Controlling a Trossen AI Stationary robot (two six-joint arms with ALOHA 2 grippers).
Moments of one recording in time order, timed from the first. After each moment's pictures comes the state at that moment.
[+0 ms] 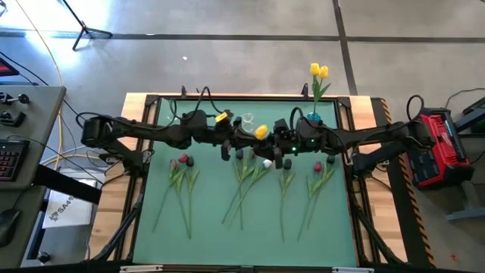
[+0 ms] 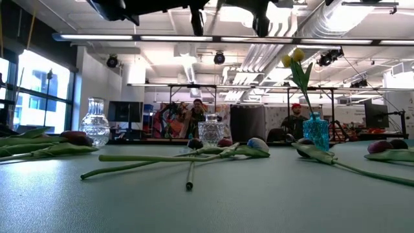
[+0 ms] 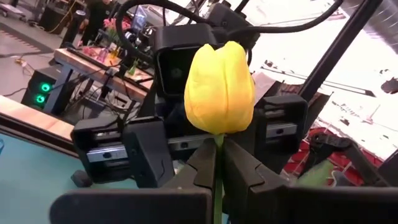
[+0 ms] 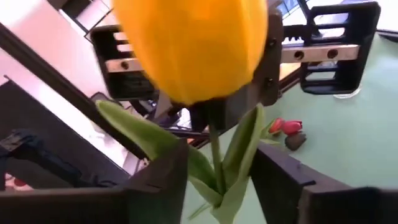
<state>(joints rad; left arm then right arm) 0.12 1.53 0.95 0.73 0.27 -0.57 0.01 1.31 0.94 0.26 -0.05 0.65</state>
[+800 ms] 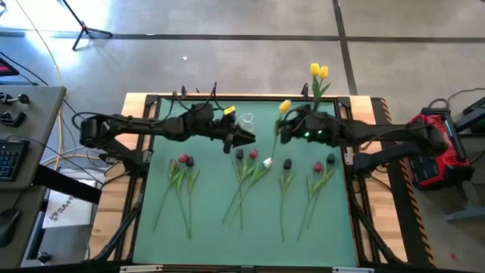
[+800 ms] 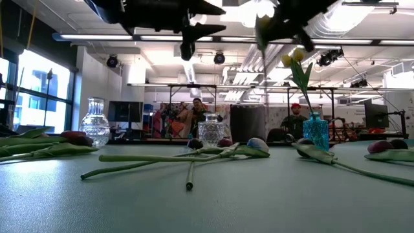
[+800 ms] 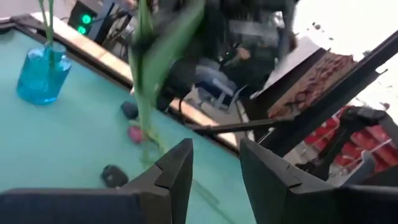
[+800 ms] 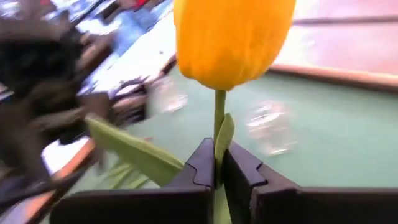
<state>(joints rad) 0.22 1.49 0.95 0.39 0.36 -0.59 -0.10 1.11 0.93 -0.28 0.44 0.76</state>
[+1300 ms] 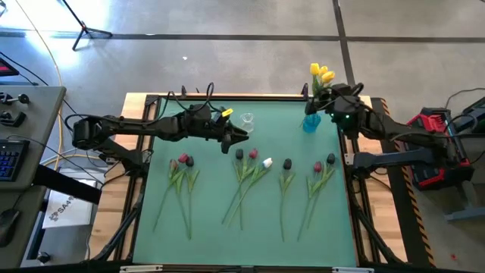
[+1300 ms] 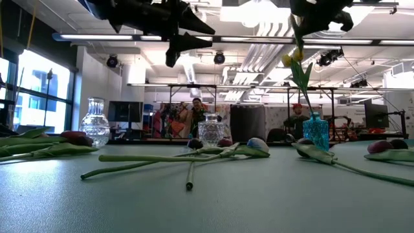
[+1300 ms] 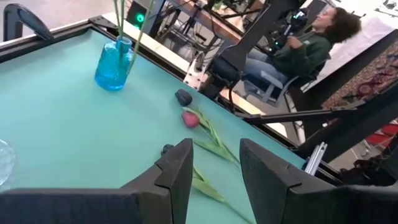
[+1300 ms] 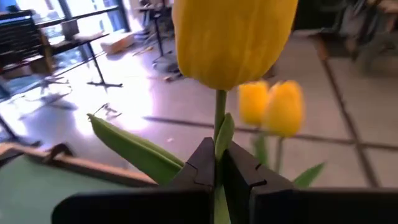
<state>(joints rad) 0.22 1.41 0.91 0.22 0.20 -0.49 -0.27 0.89 0.93 -0.37 0.92 0.37</state>
